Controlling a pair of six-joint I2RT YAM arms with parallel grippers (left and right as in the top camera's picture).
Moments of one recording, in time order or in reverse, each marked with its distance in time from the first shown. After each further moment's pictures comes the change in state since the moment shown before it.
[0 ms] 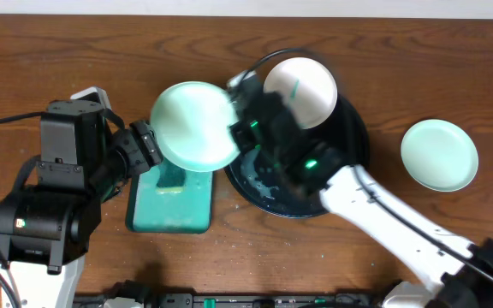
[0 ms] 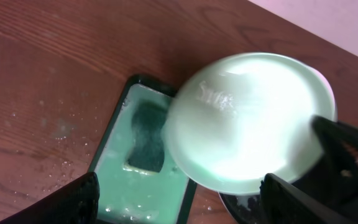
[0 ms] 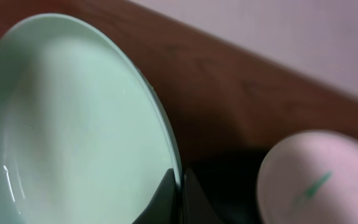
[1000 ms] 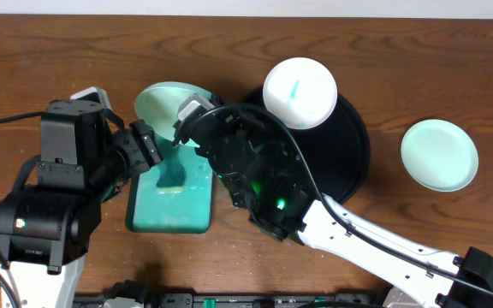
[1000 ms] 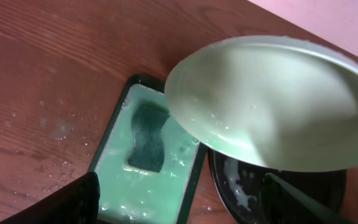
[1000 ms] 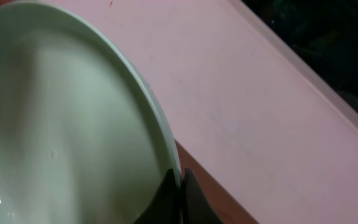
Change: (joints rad) left arm 0.000 0.000 0.000 0.000 0.000 0.000; right arm 0.294 0.005 0.002 0.319 0.576 -0.618
